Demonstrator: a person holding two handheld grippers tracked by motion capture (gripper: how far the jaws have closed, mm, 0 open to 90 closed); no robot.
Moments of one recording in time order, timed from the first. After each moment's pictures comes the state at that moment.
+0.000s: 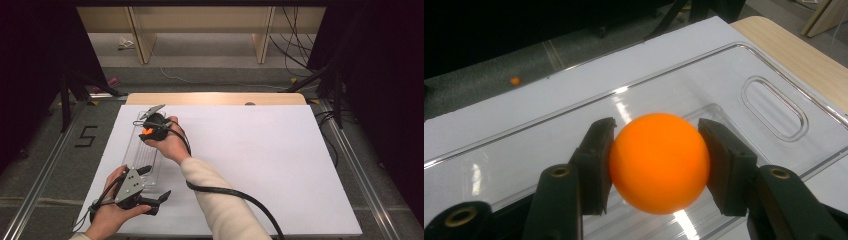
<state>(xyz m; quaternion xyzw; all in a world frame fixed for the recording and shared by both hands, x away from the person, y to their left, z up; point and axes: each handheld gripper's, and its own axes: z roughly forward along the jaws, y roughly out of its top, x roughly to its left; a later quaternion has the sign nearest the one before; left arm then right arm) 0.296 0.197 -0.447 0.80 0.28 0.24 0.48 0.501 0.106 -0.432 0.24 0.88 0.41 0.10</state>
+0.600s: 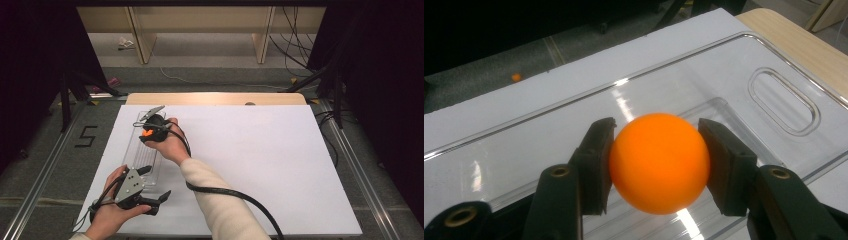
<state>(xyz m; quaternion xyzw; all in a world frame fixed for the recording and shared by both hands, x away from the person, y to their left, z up) 0.296 0.198 -0.447 0.80 0.28 0.24 0.48 0.501 0.107 -0.438 0.24 0.88 0.40 0.10</state>
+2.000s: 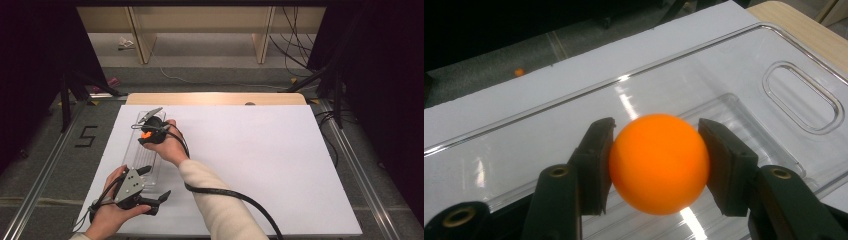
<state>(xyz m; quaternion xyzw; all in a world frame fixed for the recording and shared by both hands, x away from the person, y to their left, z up) 0.295 0.198 -0.447 0.80 0.28 0.24 0.48 0.500 0.113 -0.443 0.23 0.88 0.40 0.09</state>
